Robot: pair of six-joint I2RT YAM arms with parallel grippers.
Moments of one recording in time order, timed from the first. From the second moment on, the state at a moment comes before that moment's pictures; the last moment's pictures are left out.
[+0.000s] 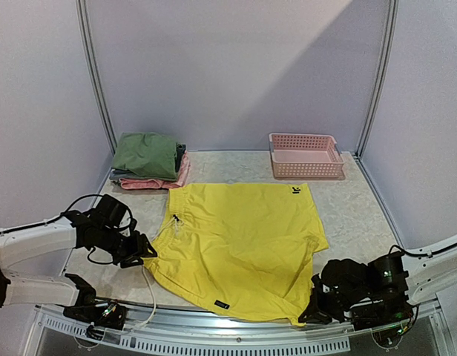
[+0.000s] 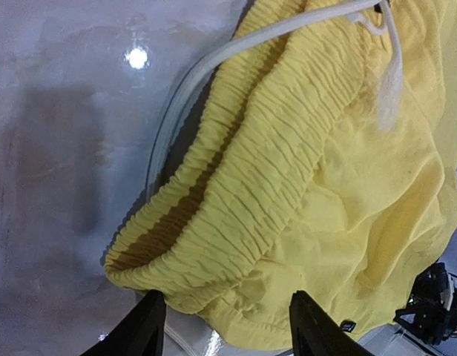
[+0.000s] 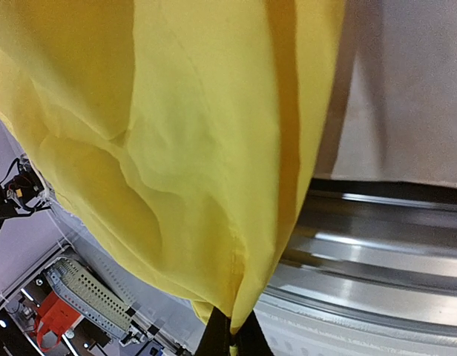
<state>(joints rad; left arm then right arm) -0.45 1.06 0.46 -0.54 0.28 -0.82 1.37 1.00 0.31 -0.28 -0.21 1.69</state>
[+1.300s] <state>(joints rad) -0.46 1.08 0.44 -0.45 0.24 -0.91 1.37 0.80 0.37 -0.63 -0.16 1.77</state>
